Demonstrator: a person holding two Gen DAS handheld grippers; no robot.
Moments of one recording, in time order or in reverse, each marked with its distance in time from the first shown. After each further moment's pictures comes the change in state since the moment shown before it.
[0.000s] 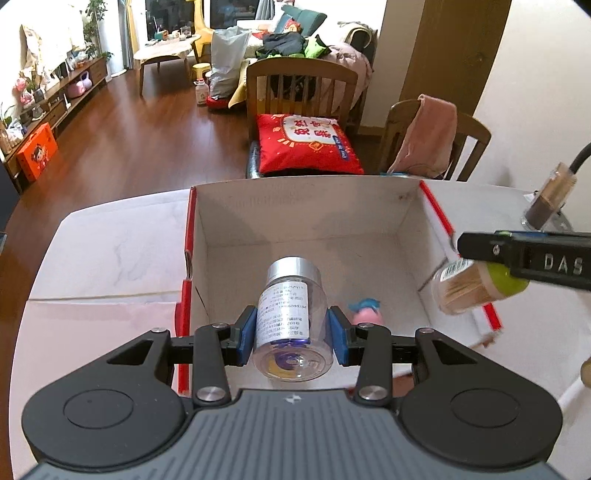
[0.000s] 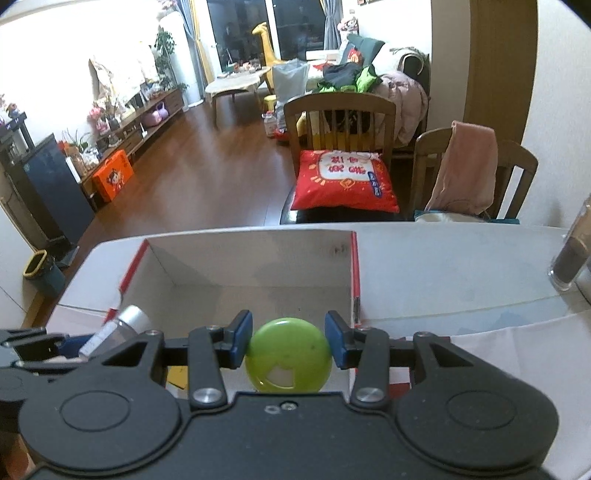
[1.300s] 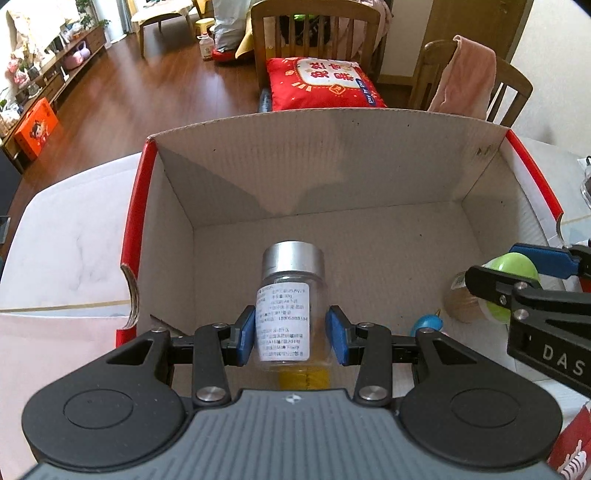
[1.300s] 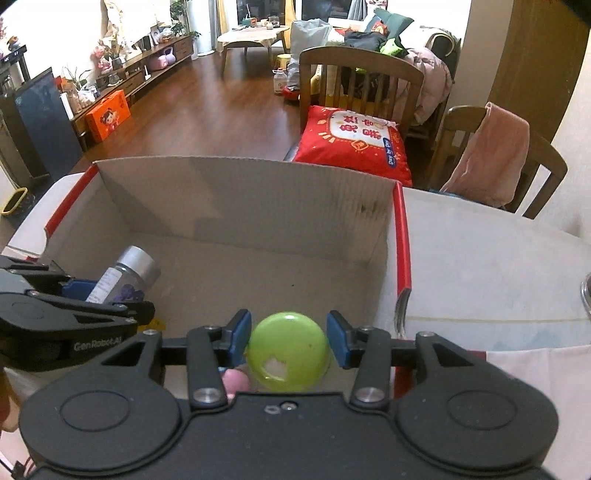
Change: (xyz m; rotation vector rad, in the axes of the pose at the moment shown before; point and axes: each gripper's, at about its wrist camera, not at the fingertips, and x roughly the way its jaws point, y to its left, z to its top) left arm 0.116 0.007 0.020 0.015 0.171 0.055; right arm 0.085 0.010 -0.012 -0.136 0.121 -0.044
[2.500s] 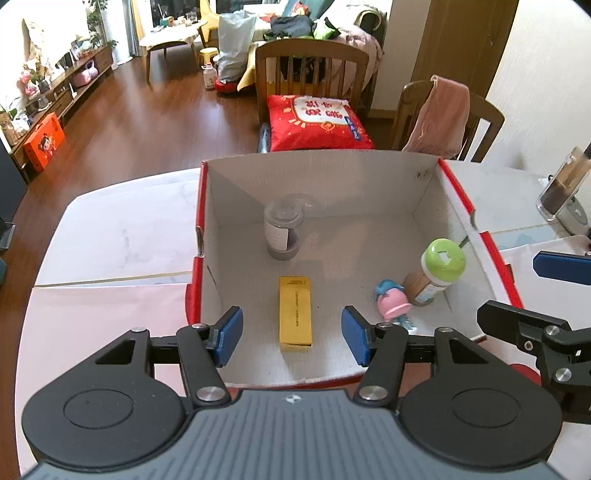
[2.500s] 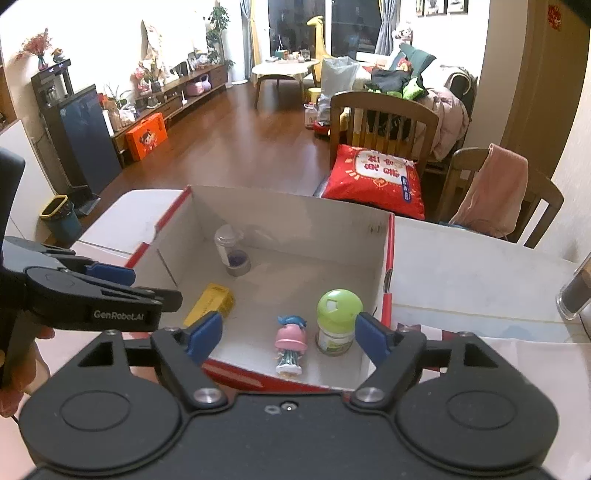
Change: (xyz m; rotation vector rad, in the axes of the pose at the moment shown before) left arm -0.107 0.004 -0.046 -0.018 -0.120 -0.027; right arm -0.118 0.017 -0.032 -0.059 -0.125 0.075
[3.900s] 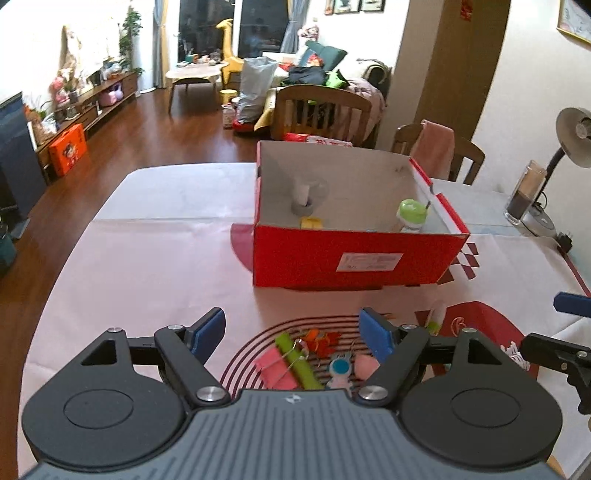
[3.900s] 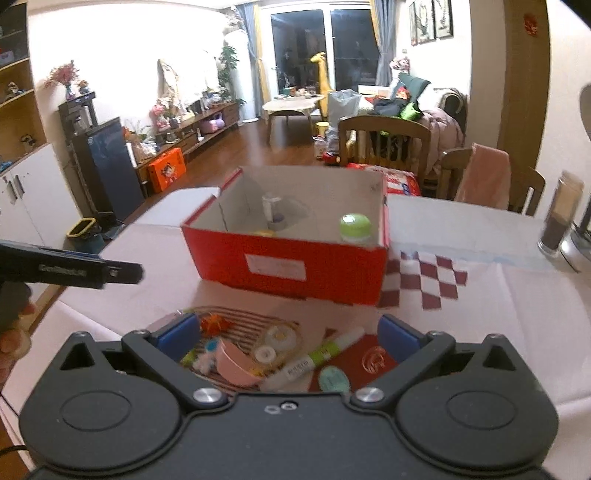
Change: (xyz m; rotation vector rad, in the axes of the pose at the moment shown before) left arm -0.113 0.026 -0.159 -0.085 -0.192 -0.008; right arm -0.097 0.020 -0.144 0.045 -0.126 0.032
